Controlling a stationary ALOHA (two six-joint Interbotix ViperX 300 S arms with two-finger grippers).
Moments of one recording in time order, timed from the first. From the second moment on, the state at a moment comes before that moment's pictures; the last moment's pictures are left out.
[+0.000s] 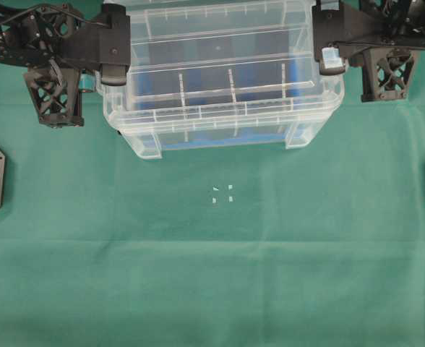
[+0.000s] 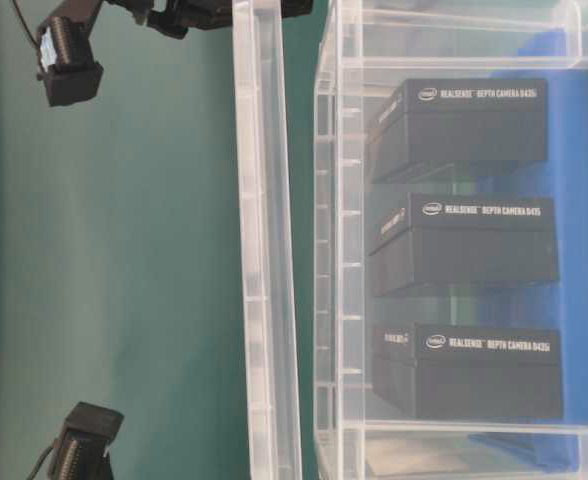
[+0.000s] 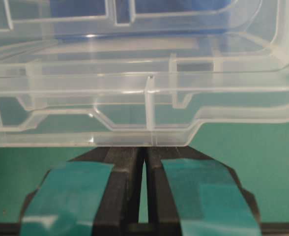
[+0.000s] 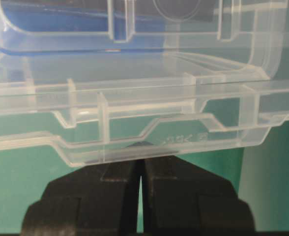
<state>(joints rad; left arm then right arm) 0.36 -0.35 0.56 0.03 0.94 0.34 -0.37 -0.34 0.49 -0.17 0.94 -0.26</state>
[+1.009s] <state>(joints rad) 0.24 -0.38 0.54 0.03 1.02 0.24 -0.21 -0.38 0.49 -0.17 1.03 -0.10</state>
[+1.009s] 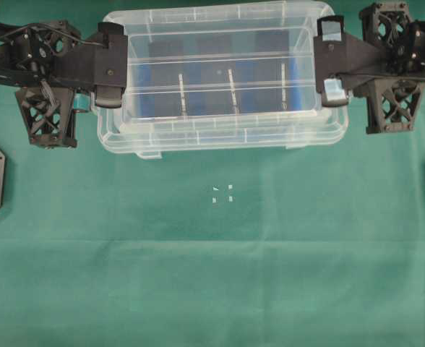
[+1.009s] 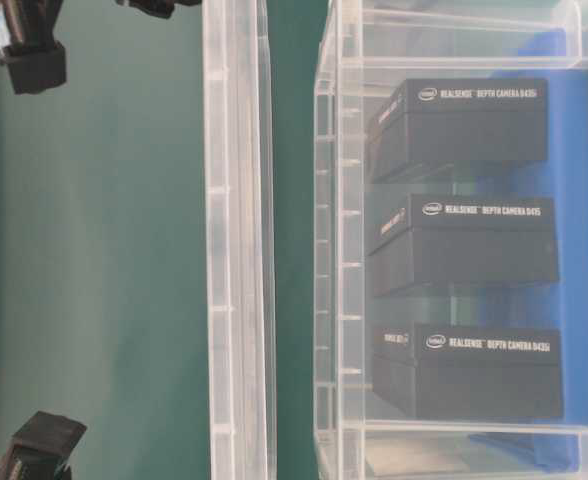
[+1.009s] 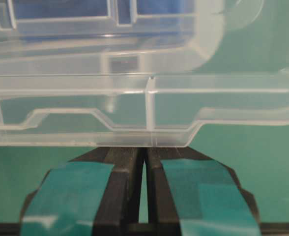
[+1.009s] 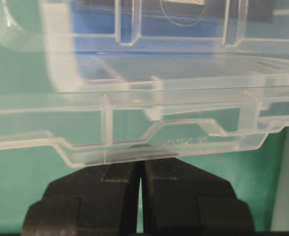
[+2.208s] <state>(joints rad) -0.12 -0.37 0.54 0.03 1.07 -0.09 0.27 -0.35 0.49 -0.31 1.13 0.40</state>
